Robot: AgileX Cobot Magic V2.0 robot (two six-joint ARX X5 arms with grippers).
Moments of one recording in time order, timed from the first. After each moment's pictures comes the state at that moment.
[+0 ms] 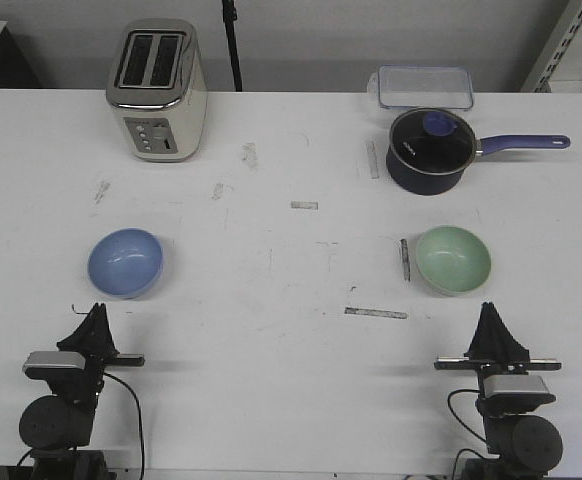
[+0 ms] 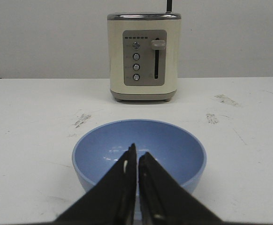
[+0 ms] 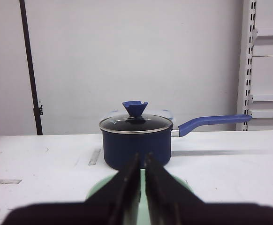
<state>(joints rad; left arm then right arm) 0.00 0.01 0.03 0.14 -0.02 0.01 0.00 0.00 0.01 0.19 -0.03 0.05</state>
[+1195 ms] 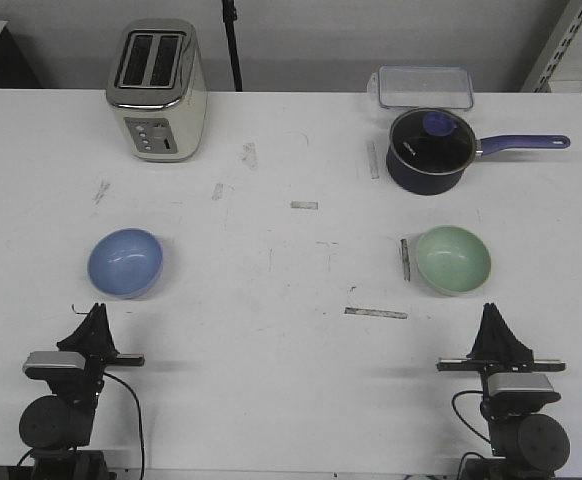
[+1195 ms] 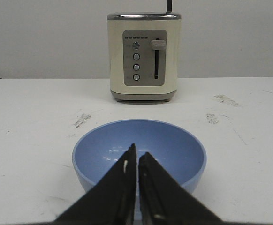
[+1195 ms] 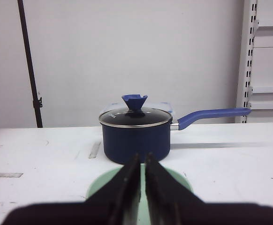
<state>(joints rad) 0.00 0.01 0.03 0.14 -0.02 0.01 0.00 0.00 0.11 0.05 -0.03 0.05</state>
